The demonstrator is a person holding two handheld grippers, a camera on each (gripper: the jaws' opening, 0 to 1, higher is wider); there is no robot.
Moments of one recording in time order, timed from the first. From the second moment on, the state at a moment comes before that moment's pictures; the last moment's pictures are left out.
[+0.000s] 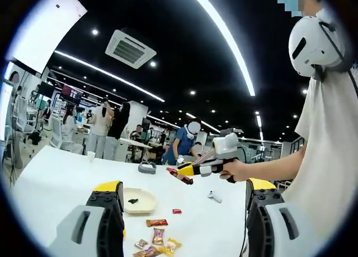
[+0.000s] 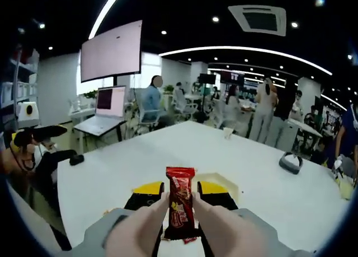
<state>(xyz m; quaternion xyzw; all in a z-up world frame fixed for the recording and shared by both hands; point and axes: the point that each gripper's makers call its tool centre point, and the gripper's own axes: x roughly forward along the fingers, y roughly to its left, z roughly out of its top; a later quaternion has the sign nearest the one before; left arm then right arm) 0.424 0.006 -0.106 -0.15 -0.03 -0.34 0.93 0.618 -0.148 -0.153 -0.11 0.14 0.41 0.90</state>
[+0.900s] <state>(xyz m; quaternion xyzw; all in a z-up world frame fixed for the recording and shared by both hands) 0.402 0.009 -0.097 -0.16 -0.04 -0.35 0.92 0.665 -0.143 -0.100 -0.14 0.10 0.40 0.90</state>
